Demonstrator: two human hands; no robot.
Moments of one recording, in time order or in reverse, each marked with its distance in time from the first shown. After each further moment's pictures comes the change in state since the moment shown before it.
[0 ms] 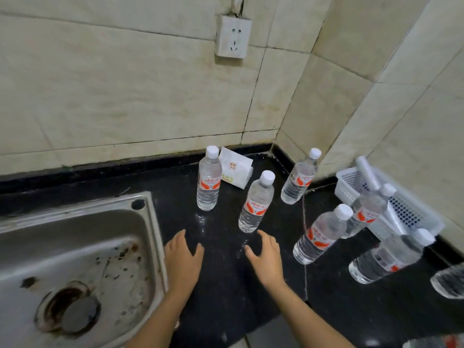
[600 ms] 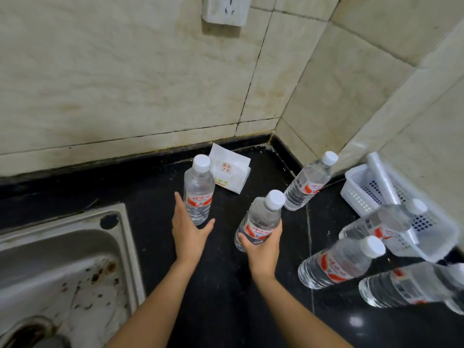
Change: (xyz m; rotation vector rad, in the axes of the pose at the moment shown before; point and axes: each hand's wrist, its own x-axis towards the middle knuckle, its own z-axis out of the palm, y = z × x) left_hand 0.117 0.053 0.050 -0.300 -0.017 0.080; right_hand 0.094 -0.019 0.028 0.500 0.292 0.142
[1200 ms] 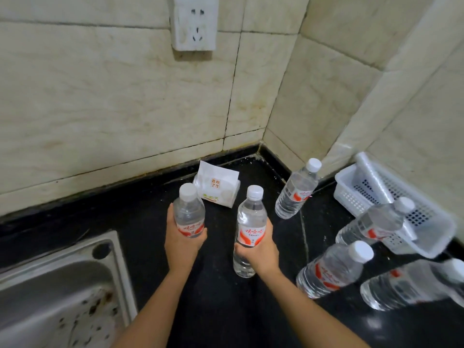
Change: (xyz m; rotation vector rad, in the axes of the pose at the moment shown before) left_hand 0.014 0.015 0.004 -0.146 0.008 -0.029; right_hand 0.031 -0.017 -0.023 -0.142 -0.261 0.102
